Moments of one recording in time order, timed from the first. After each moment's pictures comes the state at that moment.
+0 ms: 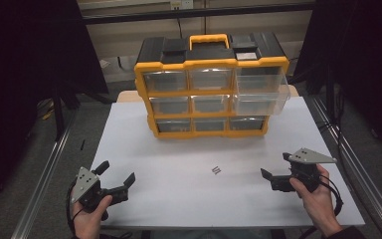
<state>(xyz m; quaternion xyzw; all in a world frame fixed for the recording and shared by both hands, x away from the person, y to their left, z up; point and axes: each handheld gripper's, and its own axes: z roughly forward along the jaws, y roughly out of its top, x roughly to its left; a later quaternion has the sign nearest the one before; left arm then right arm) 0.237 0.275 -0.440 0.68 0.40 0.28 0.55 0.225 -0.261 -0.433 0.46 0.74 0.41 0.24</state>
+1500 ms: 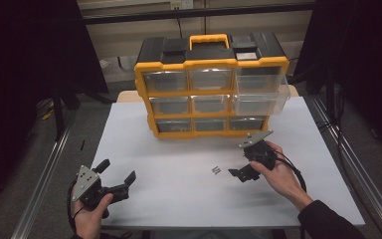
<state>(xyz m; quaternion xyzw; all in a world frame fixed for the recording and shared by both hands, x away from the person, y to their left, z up) 0.240 0.273 -0.439 0.68 0.39 0.29 0.55 0.298 -0.181 -0.428 0.34 0.88 0.32 0.13</state>
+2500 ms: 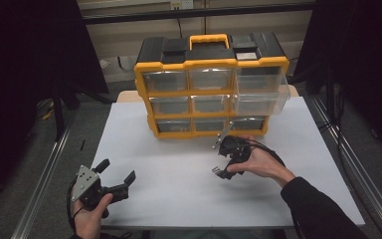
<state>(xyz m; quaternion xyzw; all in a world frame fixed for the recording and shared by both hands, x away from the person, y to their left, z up) 0.240 0.274 -0.439 0.68 0.39 0.29 0.55 0.338 -0.126 -0.431 0.25 0.95 0.18 0.03</state>
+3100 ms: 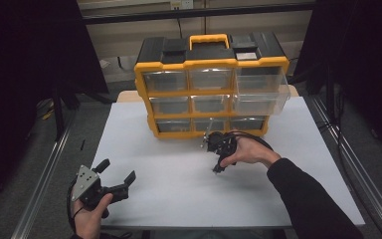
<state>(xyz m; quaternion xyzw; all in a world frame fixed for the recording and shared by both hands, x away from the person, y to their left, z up) 0.240 0.274 -0.439 0.68 0.40 0.29 0.55 0.369 -0.096 -0.436 0.18 0.98 0.11 0.00</state>
